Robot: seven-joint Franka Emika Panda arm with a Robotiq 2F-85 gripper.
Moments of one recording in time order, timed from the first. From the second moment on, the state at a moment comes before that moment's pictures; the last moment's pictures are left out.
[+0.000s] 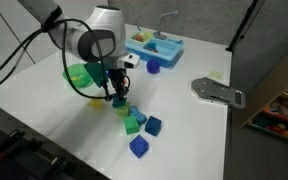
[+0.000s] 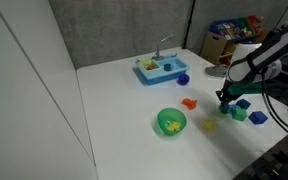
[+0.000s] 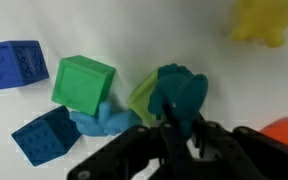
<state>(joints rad) -0.01 0.59 -0.18 -2.16 0.07 2.64 0.33</state>
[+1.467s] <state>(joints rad) 0.12 0.34 -0.17 -2.21 -0.05 2.54 0.36</state>
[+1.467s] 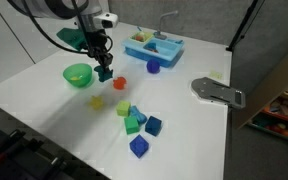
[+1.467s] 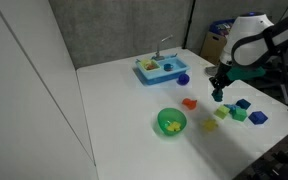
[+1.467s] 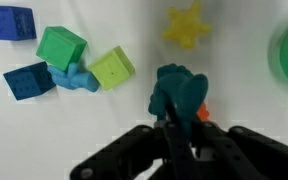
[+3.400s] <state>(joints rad) 0.25 0.60 0.06 -1.93 -0.12 2.54 0.30</state>
